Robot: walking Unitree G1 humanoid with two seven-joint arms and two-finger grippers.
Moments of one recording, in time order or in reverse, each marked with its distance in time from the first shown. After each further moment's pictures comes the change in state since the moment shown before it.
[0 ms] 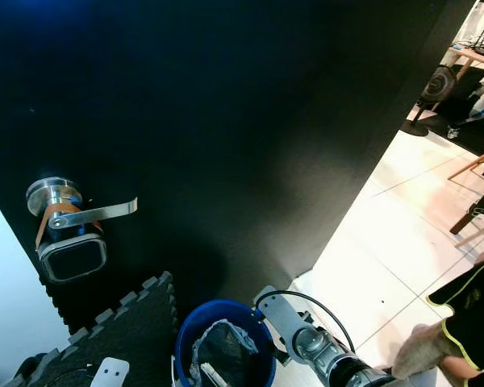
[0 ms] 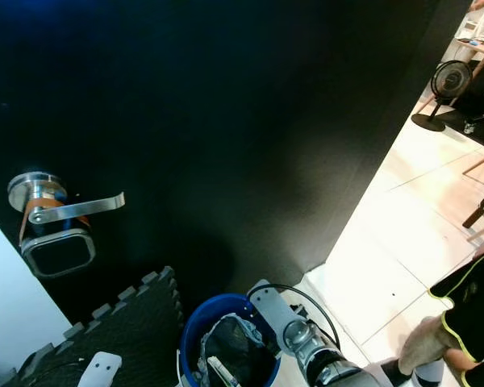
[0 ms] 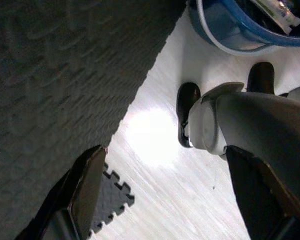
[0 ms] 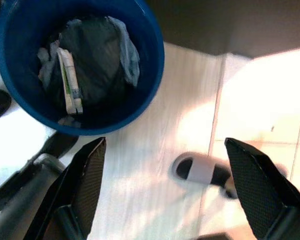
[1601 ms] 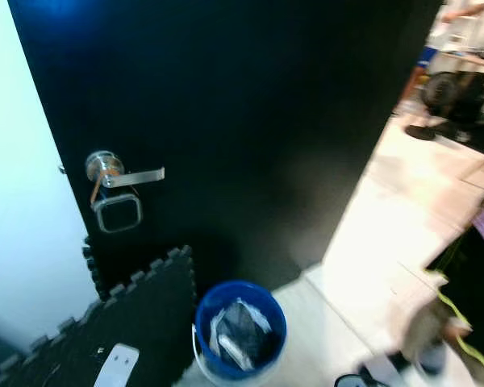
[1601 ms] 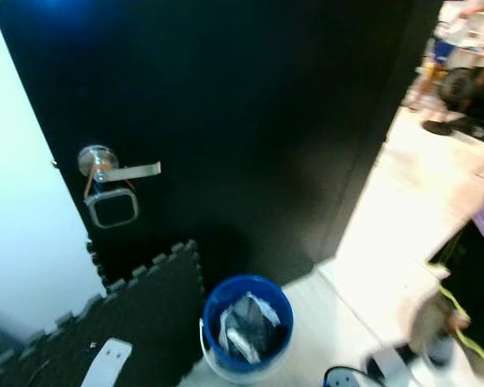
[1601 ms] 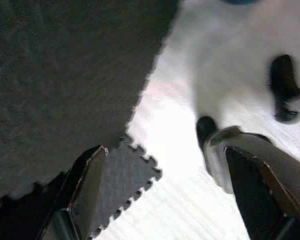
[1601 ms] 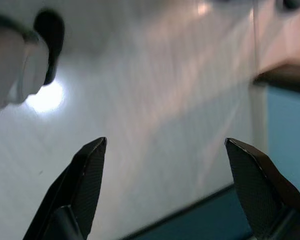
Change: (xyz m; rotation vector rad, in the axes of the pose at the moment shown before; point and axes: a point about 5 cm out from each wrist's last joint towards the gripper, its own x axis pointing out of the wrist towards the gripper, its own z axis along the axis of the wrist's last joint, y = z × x) left arm 0.003 0.000 0.019 0.091 0.013 0.006; right arm -0.035 0.015 -0.147 0.276 0.393 -0.088
